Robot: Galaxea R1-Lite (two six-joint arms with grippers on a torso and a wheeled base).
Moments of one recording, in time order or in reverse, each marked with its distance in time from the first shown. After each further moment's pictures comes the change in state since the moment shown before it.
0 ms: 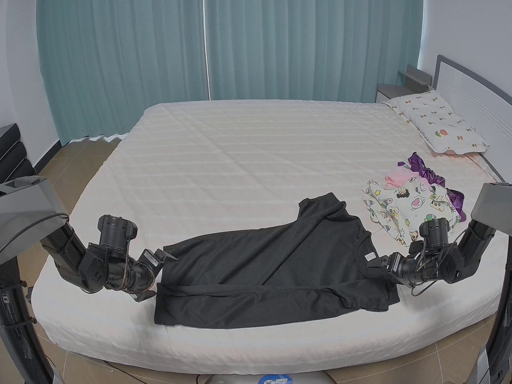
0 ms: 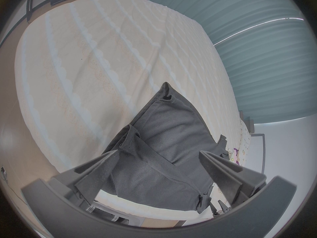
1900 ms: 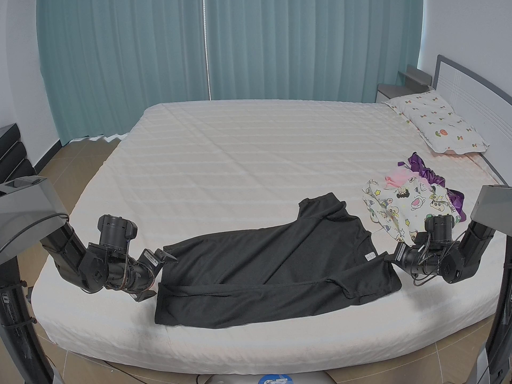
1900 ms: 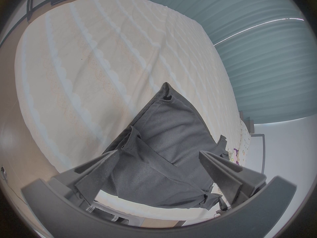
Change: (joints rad) left arm 0.001 0.000 -0.001 0.000 0.000 -0.001; right arm -0.042 0.037 -0.010 -0.172 -0.050 0.015
